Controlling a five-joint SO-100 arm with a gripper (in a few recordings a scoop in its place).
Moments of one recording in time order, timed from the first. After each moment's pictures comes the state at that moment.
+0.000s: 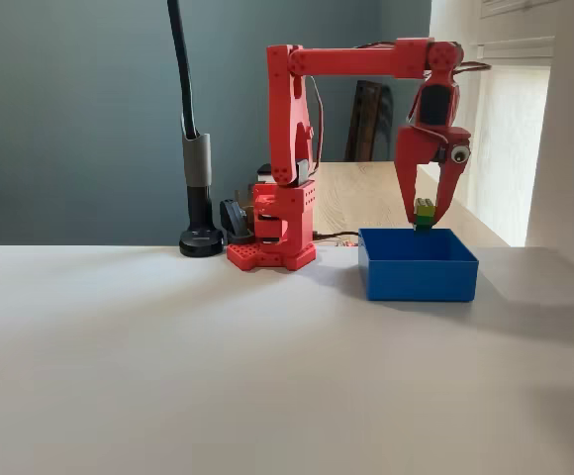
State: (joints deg) arm -67.9 94.8 89.8 90.3 -12.5
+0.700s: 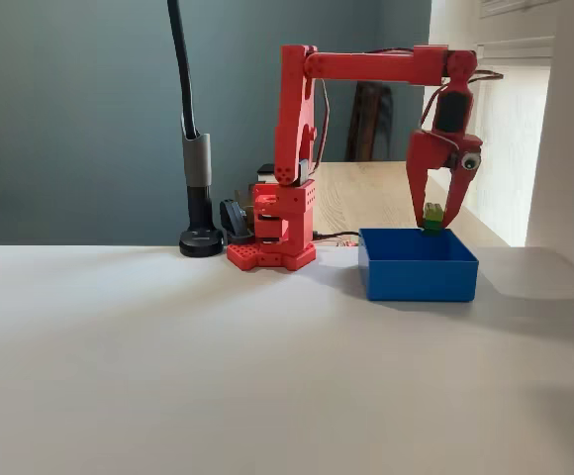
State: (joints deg) arm -68.4 83.6 82.5 90.3 -7.2
